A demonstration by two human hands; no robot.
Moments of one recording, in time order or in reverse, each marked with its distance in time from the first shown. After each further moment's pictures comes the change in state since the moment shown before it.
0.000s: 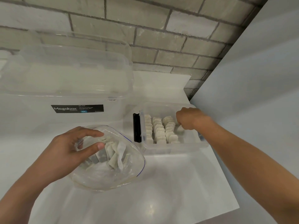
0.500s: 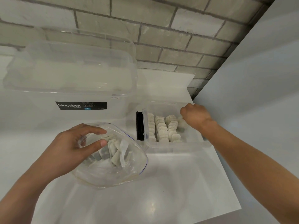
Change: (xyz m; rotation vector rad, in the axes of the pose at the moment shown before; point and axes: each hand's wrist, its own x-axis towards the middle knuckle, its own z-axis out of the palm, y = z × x) left_hand -0.003 0.006 0.000 -0.004 0.023 -0.025; right_hand 0.001 0.002 0.015 -0.192 0.228 0.093
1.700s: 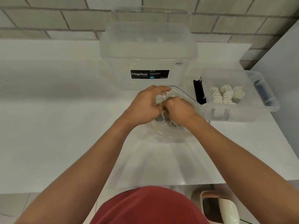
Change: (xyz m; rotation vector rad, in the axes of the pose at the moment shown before) left_hand -0.015 -0.019 -0.020 0.104 -0.088 0.211; right_hand -0.063 -0.240 -0.119 0.750 0.138 -0.238
